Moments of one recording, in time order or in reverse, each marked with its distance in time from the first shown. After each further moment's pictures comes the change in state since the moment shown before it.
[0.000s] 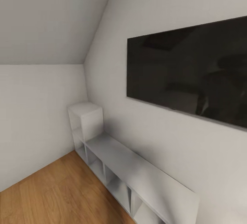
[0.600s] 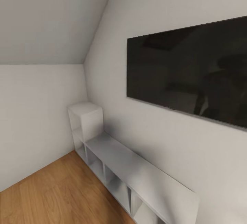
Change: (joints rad) left arm -0.056 -0.010 -0.004 -0.047 -0.011 0.065 0.019; right arm -0.025 0.014 -0.004 -0.004 -0.031 0.005 0.011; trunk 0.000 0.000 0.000
